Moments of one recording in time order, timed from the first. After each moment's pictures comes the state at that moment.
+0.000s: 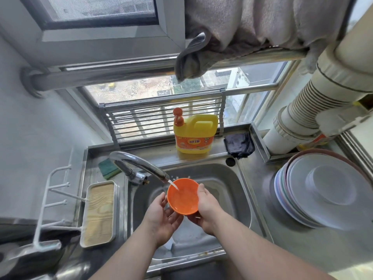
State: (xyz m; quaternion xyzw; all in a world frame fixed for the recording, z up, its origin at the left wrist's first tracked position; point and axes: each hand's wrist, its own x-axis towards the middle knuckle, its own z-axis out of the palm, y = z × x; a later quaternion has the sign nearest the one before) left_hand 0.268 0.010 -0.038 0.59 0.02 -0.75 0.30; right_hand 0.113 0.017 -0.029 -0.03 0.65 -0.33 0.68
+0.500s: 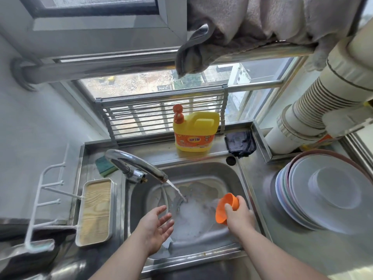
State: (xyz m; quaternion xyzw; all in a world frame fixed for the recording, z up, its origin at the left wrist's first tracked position) left_hand 0.289 0.025 -0.072 0.66 0.01 -0.71 0.24; right_hand 0.020 0.064 -0.103 -0.26 0.88 -0.14 0.38
